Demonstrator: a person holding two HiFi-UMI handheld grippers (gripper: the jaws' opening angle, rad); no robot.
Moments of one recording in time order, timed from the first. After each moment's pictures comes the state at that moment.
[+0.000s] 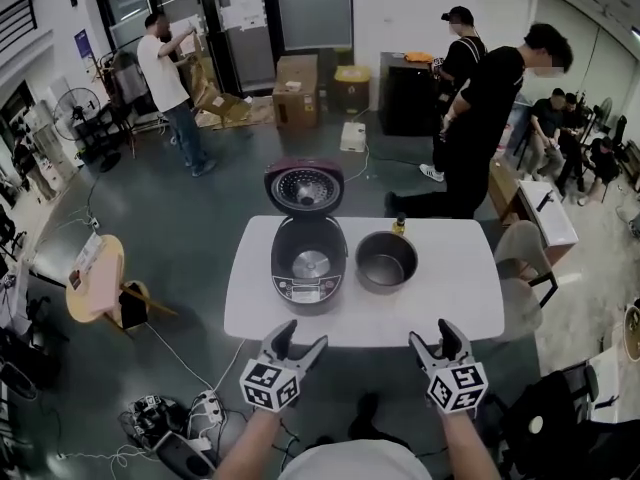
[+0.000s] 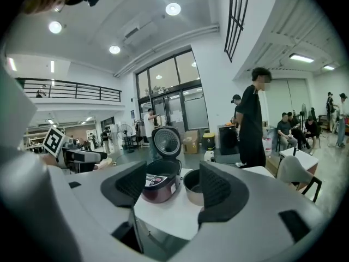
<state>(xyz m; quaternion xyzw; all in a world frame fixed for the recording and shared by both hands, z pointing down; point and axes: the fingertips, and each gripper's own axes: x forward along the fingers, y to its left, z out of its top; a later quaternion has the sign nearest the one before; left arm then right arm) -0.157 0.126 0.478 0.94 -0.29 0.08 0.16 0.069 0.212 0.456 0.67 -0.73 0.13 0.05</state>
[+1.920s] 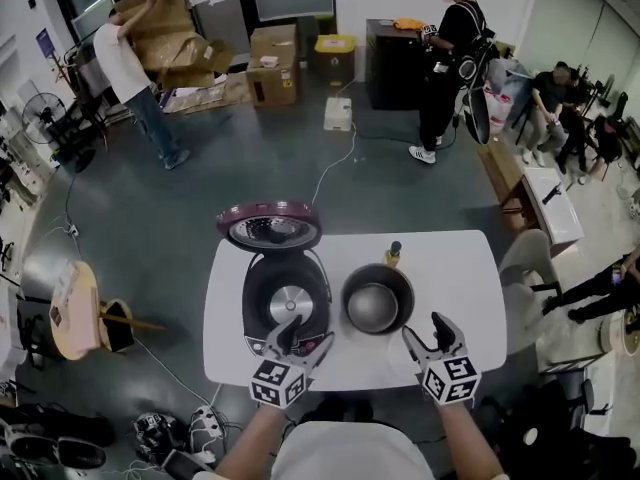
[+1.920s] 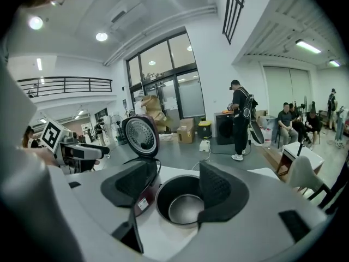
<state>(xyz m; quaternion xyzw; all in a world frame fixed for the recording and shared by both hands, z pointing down) -0.025 -0.075 0.528 0.94 -0.26 0.14 0.18 0.176 0.004 0.516 0.67 -0.71 0.19 0.09</state>
